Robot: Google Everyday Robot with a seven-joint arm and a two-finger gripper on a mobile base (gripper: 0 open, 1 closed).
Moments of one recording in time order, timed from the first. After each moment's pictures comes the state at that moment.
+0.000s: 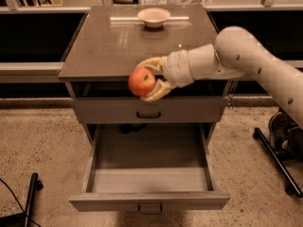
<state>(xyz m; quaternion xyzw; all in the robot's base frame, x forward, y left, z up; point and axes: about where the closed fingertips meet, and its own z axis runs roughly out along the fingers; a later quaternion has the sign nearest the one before) 0.607 0.012 0.841 -0.73 0.42 0.19 0.51</state>
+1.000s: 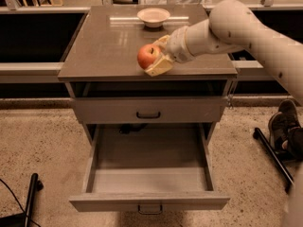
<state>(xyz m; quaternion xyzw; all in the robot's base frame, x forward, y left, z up) 0.699 -0.018 0.863 -0.61 0.64 0.14 0.46</state>
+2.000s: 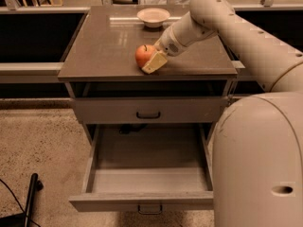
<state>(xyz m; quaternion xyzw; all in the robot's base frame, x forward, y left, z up) 0.755 -0.017 0.821 -0.59 0.72 0.16 0.34</state>
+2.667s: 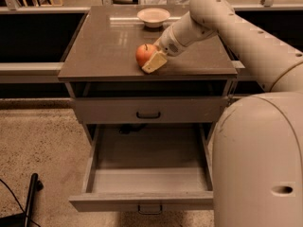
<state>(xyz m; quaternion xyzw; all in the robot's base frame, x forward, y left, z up) 0.755 -0.017 0.821 -0.59 0.72 0.16 0.34</state>
